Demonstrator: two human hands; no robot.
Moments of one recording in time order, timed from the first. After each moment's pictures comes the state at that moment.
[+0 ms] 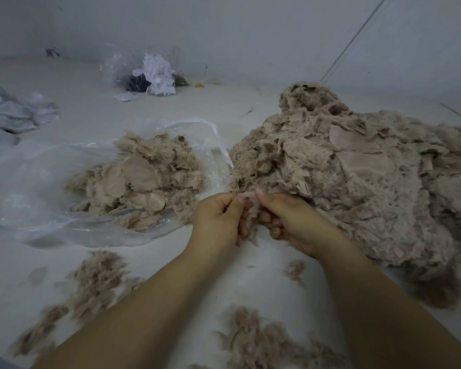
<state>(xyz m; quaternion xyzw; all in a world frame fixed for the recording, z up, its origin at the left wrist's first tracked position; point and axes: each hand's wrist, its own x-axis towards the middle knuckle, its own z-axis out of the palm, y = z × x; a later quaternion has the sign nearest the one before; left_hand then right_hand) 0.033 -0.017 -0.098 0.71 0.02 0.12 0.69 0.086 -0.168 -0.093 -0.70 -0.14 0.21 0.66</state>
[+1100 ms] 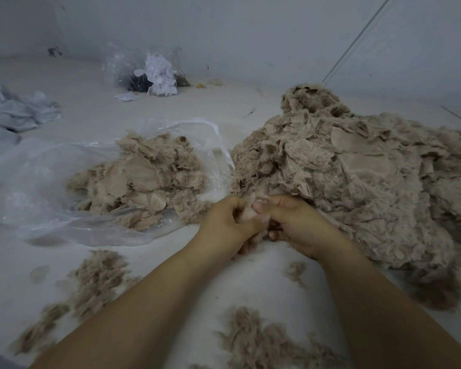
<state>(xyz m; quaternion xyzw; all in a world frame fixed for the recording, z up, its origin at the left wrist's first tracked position) 0.031 -0.015 -0.098 0.75 -0.02 0.01 0.66 0.081 -0.167 -0.093 -0.70 -0.11 0.22 0.67</state>
